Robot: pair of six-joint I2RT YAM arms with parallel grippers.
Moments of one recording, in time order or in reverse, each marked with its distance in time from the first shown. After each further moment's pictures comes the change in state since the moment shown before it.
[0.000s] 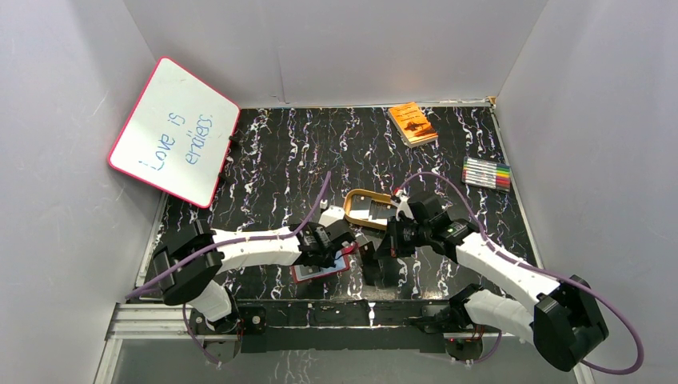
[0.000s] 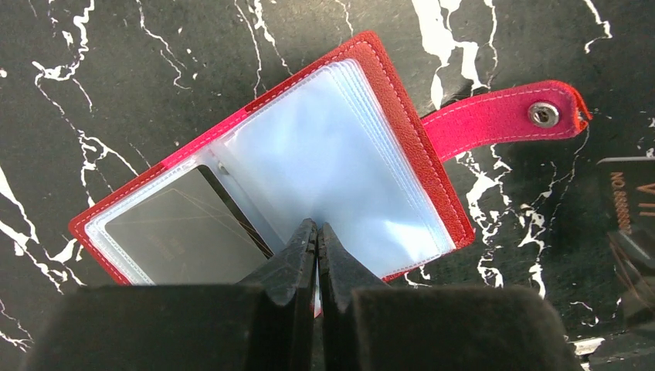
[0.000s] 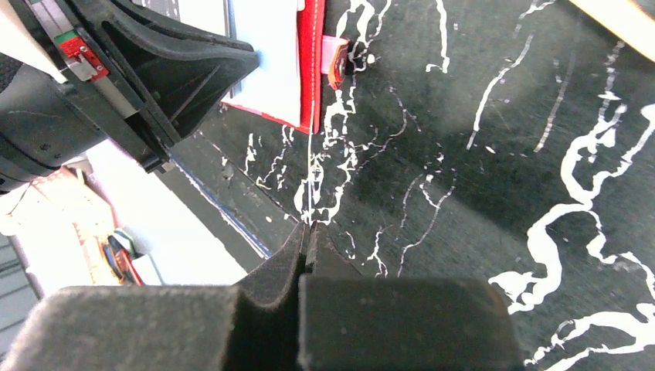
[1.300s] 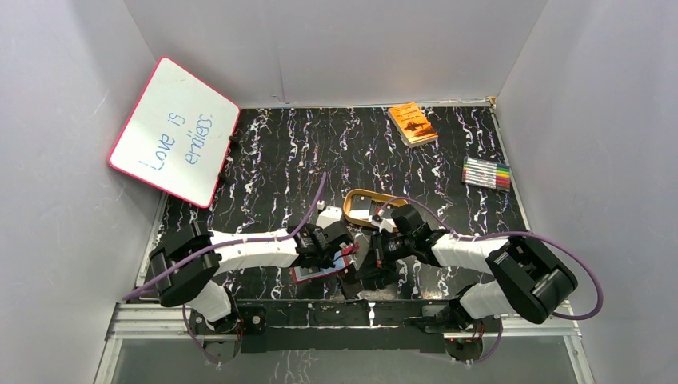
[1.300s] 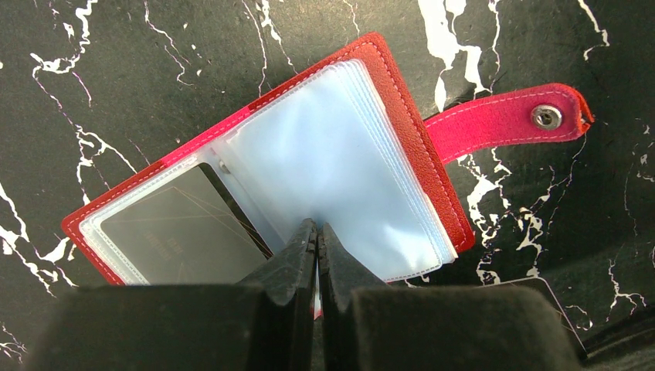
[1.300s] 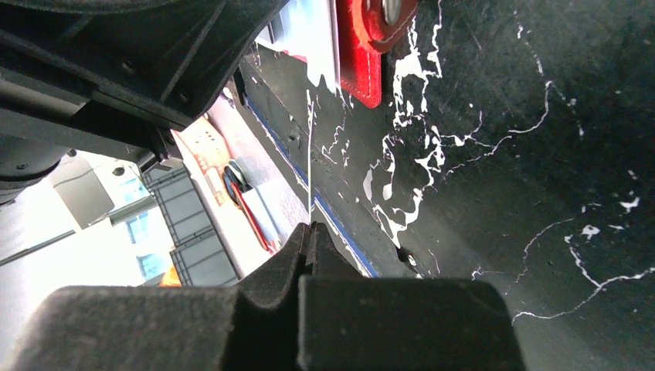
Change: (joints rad) left arm 0.000 -0.023 -0.039 0.029 -0.009 -0.028; right arm 0.084 0.320 -0.159 0.507 -0.328 0.327
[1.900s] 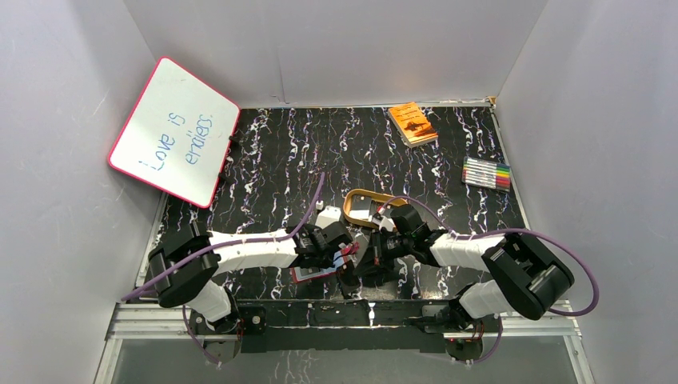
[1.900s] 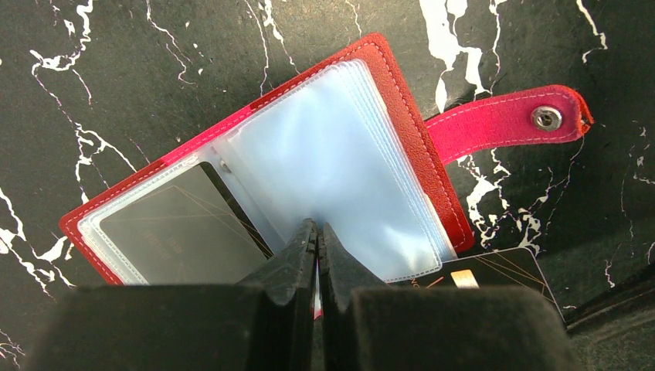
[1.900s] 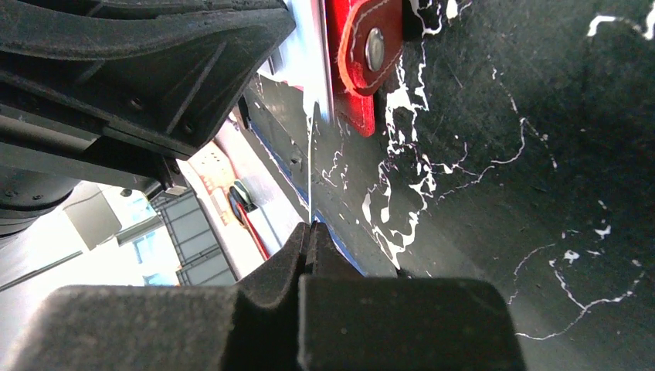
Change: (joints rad) left arm 0.000 -0.008 -0.009 0.007 0.000 -0.010; right arm 0.000 0.029 -0.008 0.076 0.046 0.057
